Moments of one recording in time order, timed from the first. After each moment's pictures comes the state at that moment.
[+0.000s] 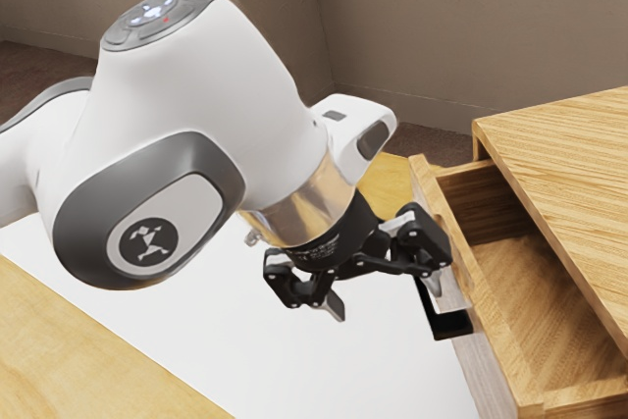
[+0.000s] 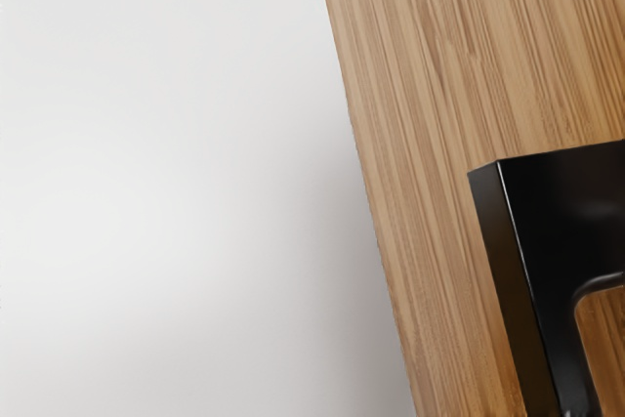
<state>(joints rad) 0.10 -0.36 -0.48 -1.95 -0.16 1.98 -0.96</state>
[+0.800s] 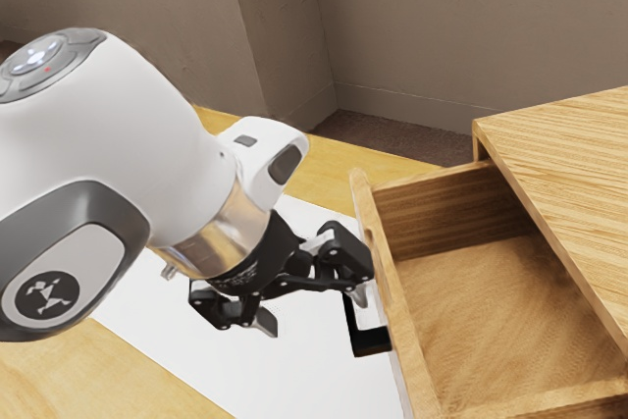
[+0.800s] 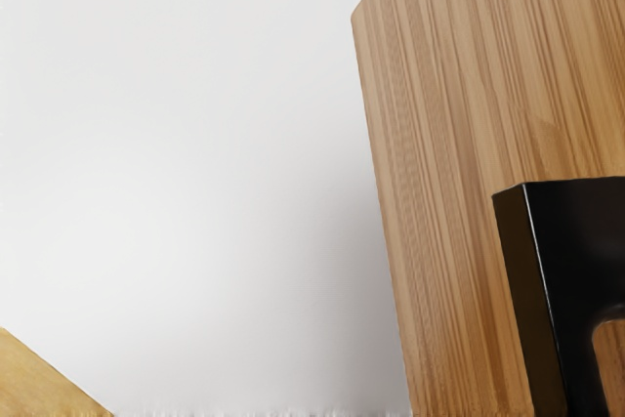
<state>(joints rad) 0.05 -0.58 -0.38 -2.14 -0.16 1.98 -0.97</state>
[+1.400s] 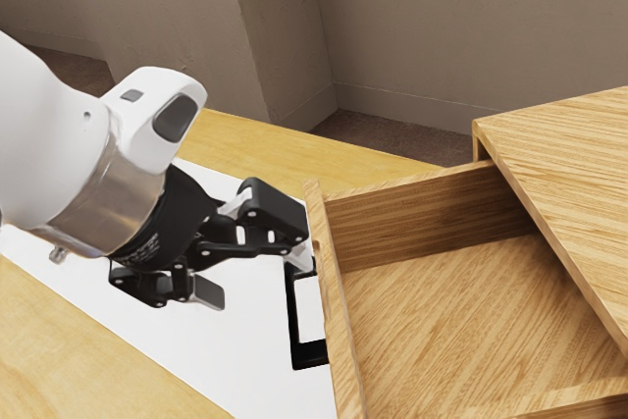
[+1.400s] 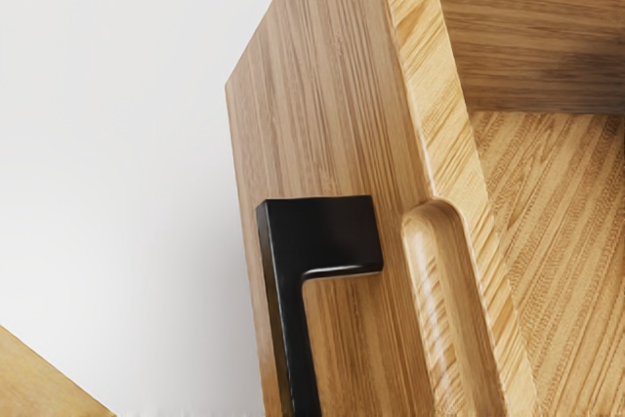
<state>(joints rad) -0.02 -0.70 -0.30 -2.12 -0.15 1.95 -0.98</state>
